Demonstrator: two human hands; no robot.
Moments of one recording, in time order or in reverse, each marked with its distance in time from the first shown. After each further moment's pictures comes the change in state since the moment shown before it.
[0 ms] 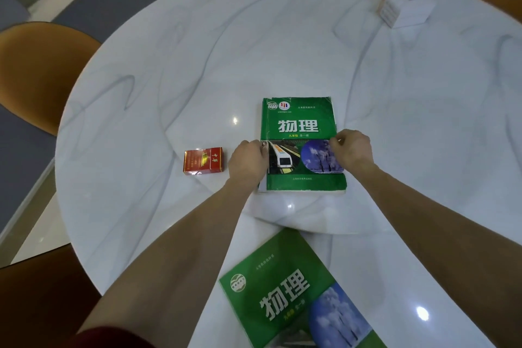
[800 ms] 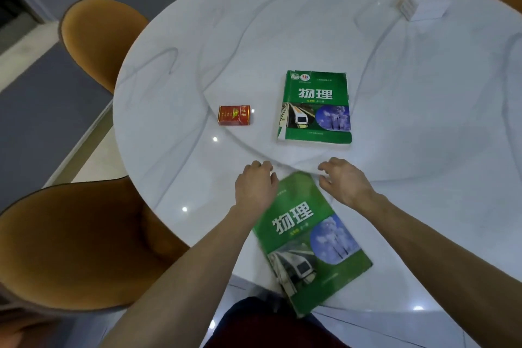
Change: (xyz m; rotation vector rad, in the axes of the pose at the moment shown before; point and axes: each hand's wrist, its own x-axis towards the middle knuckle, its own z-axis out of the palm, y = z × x) left_hand -0.197 -0.047 0.002 0.054 0.027 0.047; right_hand -0.175 0.041 0.014 -0.462 -0.265 -0.537
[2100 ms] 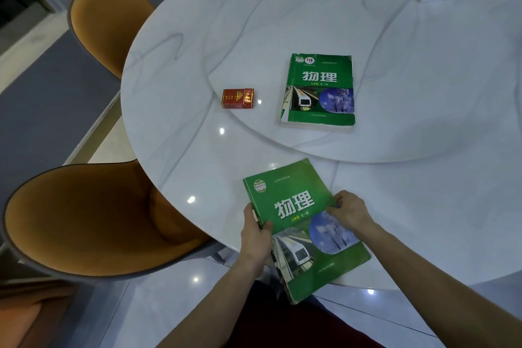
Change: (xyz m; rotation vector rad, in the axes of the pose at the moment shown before) left_hand -0.124 -0.017 0.061 -1.066 -0.148 -0.590; right_hand -0.066 0.004 0.071 0.533 -0.168 0.490
